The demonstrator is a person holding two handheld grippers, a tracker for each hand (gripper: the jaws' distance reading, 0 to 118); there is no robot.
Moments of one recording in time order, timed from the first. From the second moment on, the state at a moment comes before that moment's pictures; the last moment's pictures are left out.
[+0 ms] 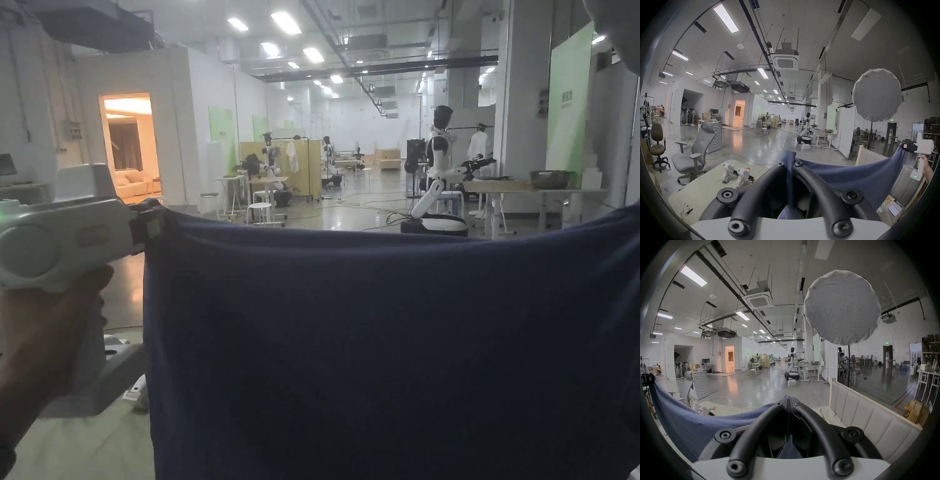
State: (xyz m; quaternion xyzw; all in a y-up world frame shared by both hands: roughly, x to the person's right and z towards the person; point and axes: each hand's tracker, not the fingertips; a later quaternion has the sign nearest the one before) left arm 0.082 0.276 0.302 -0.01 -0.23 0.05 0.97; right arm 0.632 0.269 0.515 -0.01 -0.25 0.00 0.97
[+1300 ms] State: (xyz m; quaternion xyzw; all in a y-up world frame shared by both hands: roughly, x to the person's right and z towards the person) left arm 0.220 0.110 0.062 -0.15 -0.17 0.03 0.97; right arm 0.690 0.178 0.289 -0.10 -0.30 -0.01 0.95
